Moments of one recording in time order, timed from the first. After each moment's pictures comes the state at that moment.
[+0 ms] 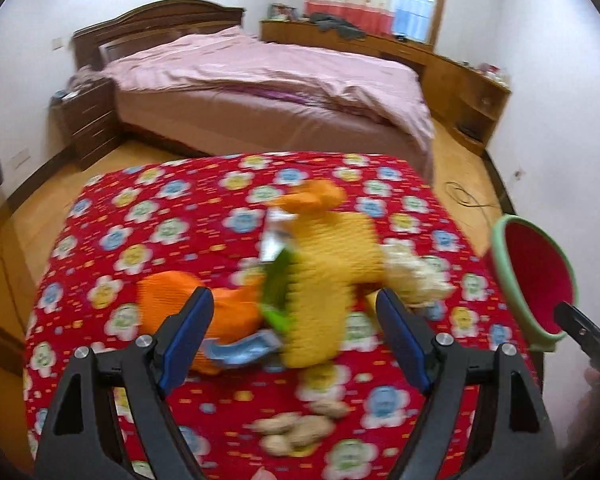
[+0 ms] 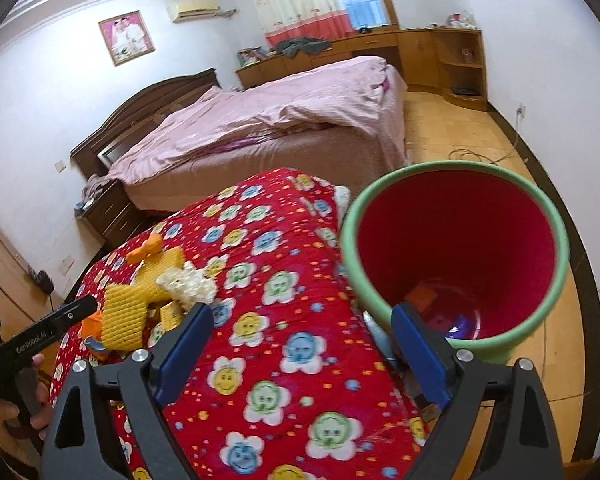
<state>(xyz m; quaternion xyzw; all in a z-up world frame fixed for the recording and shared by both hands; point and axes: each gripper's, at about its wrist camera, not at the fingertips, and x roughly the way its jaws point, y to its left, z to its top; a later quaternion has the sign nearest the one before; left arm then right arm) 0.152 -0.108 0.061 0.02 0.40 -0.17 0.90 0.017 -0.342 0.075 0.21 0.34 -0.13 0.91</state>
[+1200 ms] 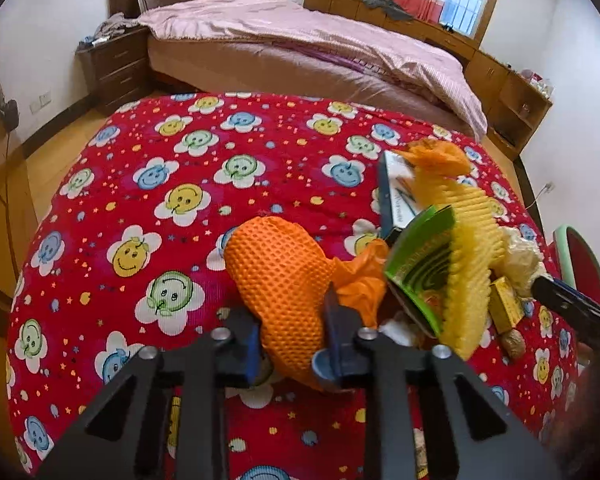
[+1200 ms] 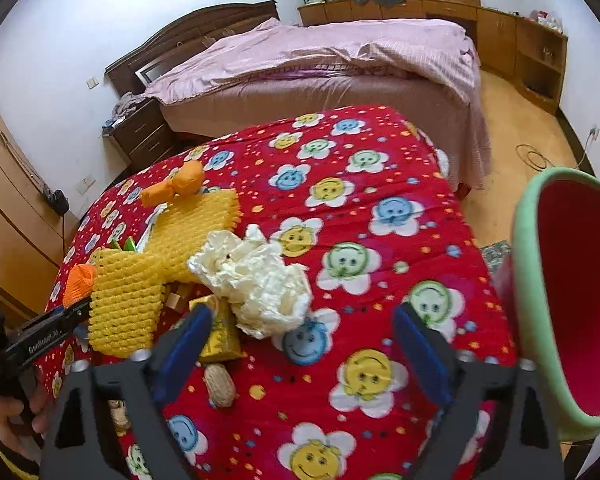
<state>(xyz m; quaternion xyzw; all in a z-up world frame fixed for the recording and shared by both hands) 0.194 -0.051 -0.003 -0.02 0.46 -0.13 0.88 0.146 -0.281 0.022 0.15 0.44 -0.03 0.88</state>
